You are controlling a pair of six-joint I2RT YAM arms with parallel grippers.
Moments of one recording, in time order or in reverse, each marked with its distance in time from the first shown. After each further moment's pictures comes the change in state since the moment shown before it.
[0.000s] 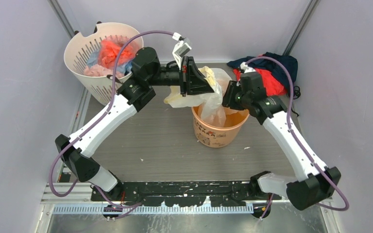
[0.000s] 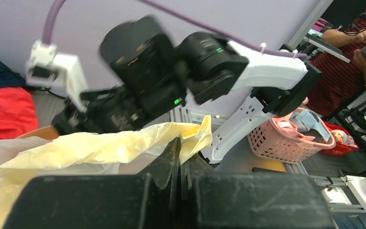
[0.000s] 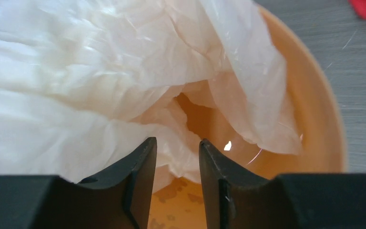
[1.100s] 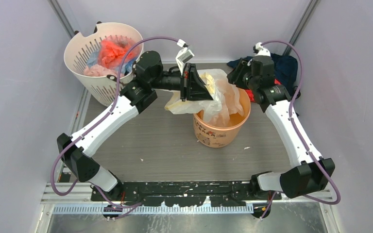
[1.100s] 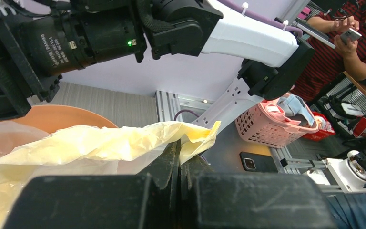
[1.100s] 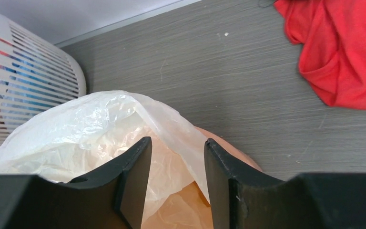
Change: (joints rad) left arm 0.000 0.002 -0.065 0.002 0.071 -0.012; right arm -0.135 0.075 0.139 0.208 0.038 -0.005
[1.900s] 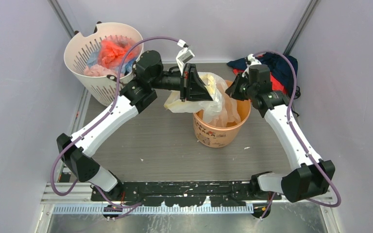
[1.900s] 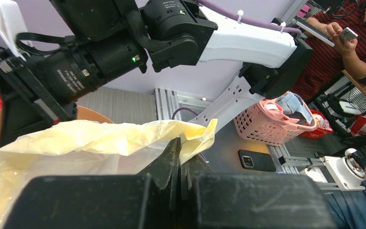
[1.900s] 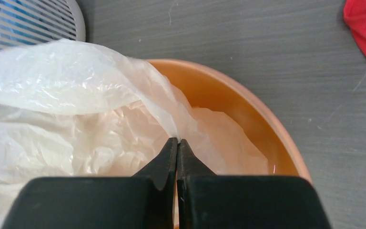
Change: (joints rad) left arm 0.000 0.000 0.005 -0.024 0.008 0.008; right arm -0.001 -0.018 -0.107 -0.032 -0.175 -0.021
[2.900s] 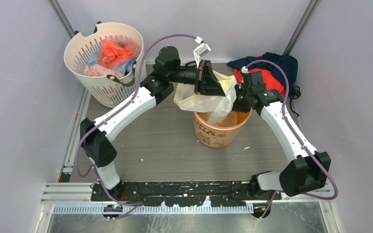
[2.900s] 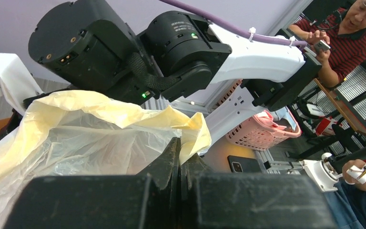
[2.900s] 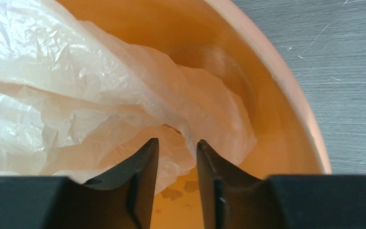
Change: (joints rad) left arm -0.020 0.229 0.155 0.118 0.046 -0.143; right arm 0.000 0.047 -0.031 -0.249 0.026 -0.045
